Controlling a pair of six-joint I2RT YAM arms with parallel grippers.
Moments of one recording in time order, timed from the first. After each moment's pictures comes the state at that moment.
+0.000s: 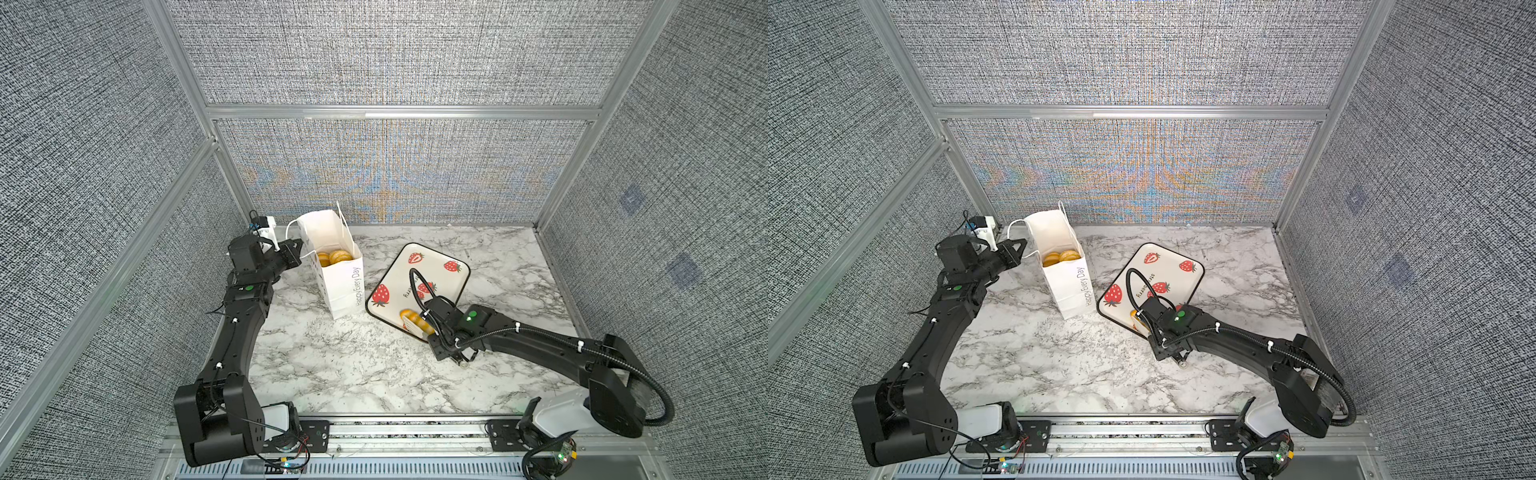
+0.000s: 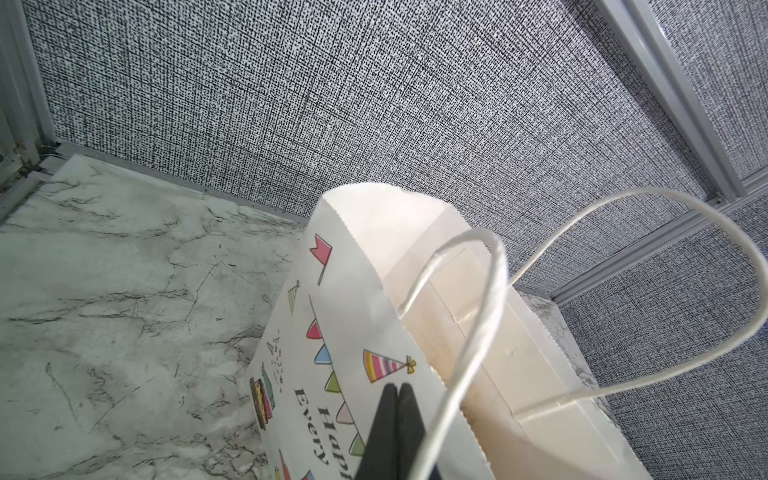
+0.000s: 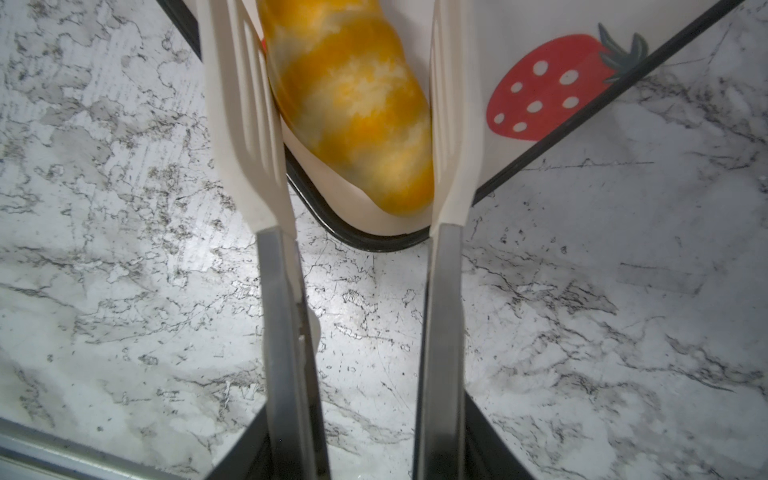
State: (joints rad) left arm 0.12 1.29 0.98 -0.01 0.52 -0.42; right arm 0.89 1.46 0.99 -0.85 0.18 0.42
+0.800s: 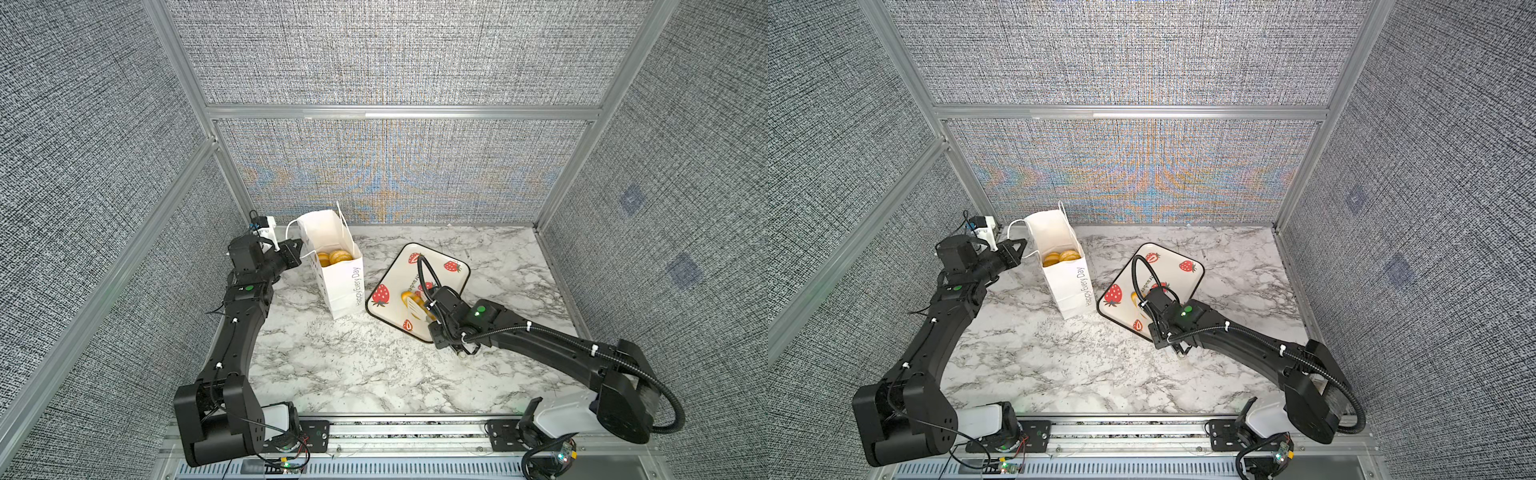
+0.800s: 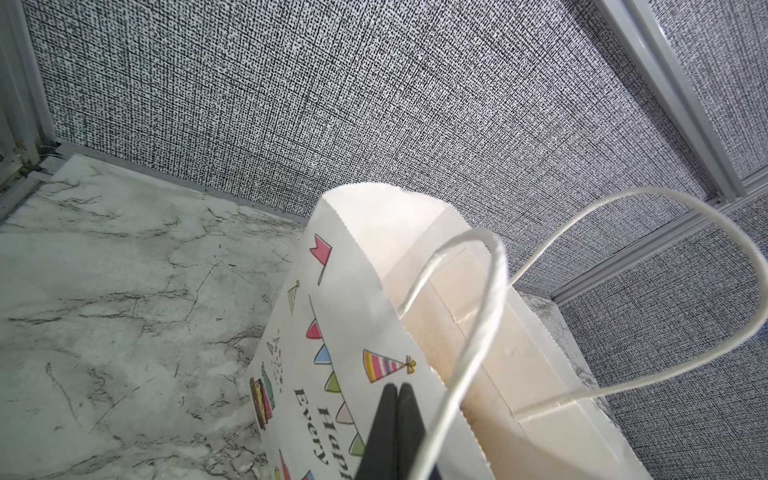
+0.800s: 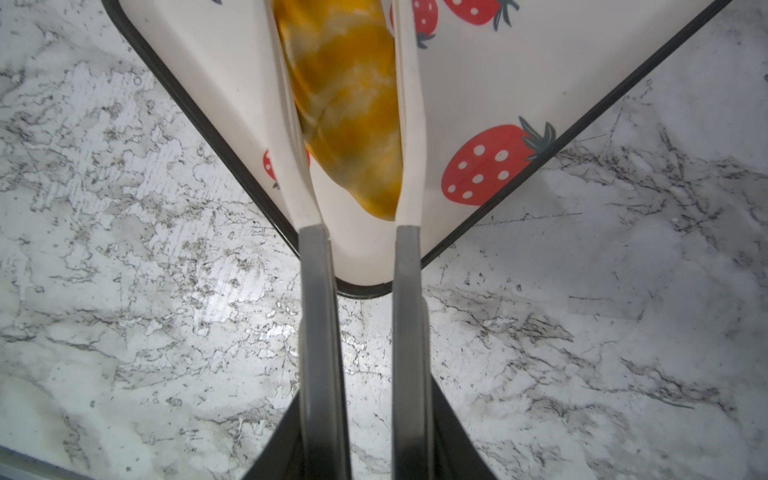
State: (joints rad) left arm 0.12 1.29 0.98 -0.01 0.52 -0.42; right arm 0.85 1.41 1.04 -0.80 0.24 0.43
